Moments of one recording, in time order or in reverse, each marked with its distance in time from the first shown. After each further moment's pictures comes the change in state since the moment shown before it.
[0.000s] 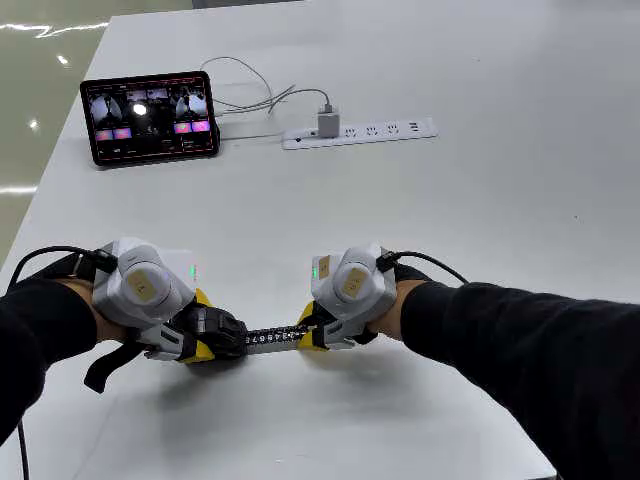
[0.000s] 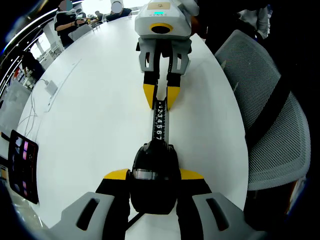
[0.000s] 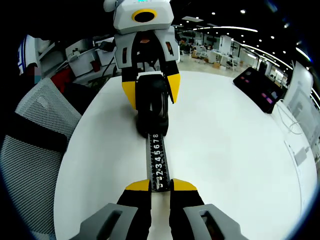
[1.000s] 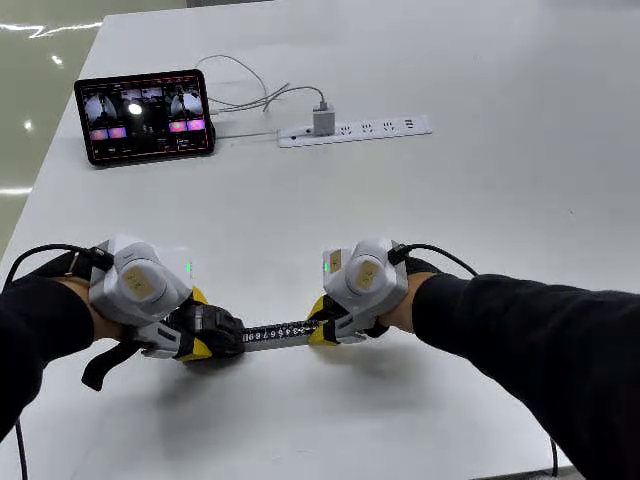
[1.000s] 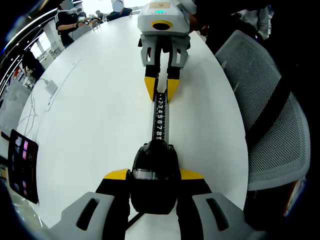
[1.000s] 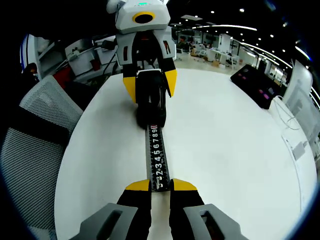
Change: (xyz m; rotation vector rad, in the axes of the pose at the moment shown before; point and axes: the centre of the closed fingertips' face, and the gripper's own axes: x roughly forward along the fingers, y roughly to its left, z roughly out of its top) left arm 0.001 0.002 -0.001 -0.003 0.004 -0.001; right arm -0.012 -0.001 -0.015 0.008 0.016 -0.003
